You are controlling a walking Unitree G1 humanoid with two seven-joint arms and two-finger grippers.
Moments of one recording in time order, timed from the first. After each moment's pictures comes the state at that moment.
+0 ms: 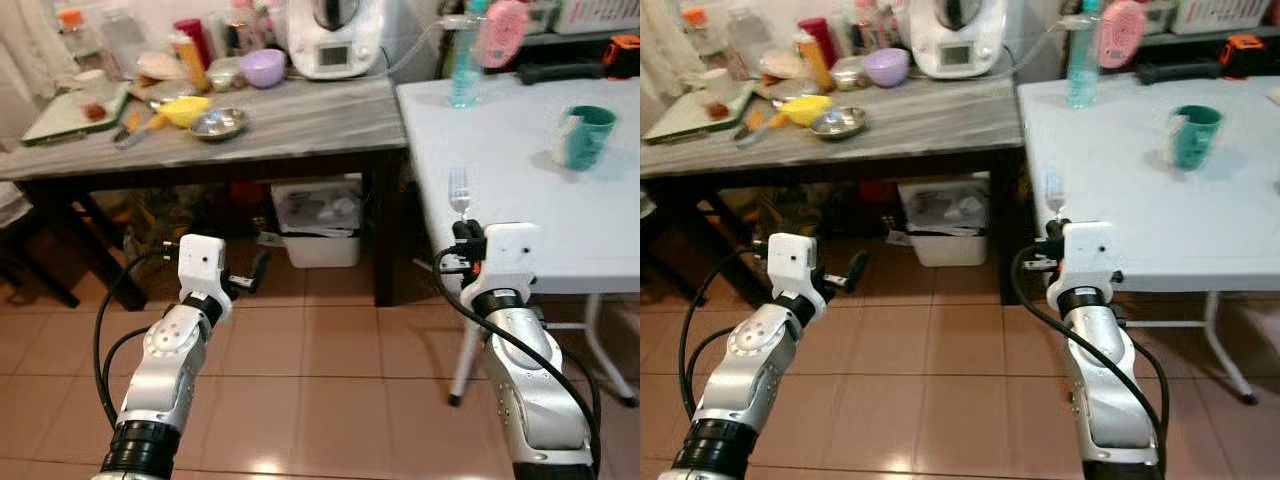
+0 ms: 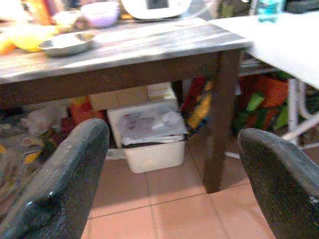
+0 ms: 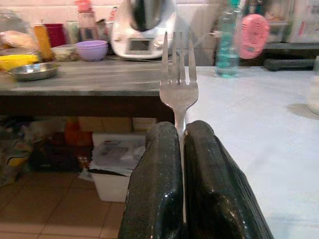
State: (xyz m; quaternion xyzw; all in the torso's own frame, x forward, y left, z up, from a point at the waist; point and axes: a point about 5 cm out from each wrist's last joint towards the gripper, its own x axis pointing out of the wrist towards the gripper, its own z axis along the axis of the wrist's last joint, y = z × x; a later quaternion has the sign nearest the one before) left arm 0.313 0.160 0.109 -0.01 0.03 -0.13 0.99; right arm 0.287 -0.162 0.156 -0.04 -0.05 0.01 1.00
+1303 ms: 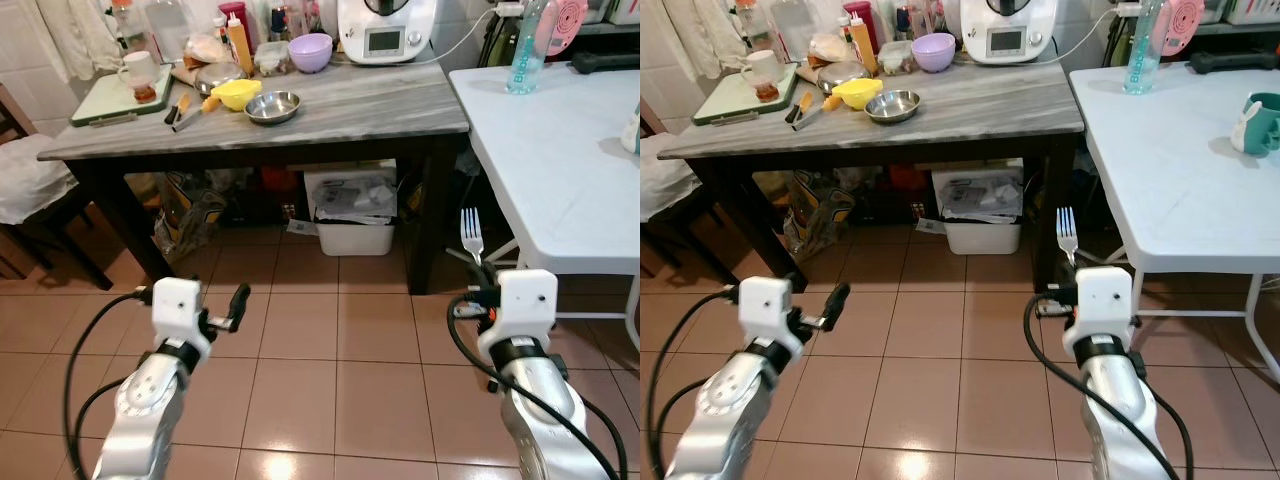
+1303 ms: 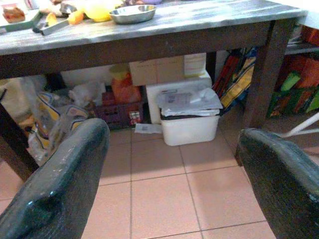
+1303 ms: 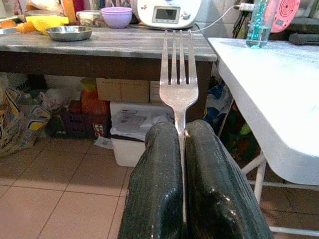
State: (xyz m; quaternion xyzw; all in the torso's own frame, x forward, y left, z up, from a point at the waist) left arm 0.262 0.182 0.083 0.00 0.04 -0.10 0.99; right arm 0.244 -0.181 0.131 -0.07 -0.01 -0.01 1.00
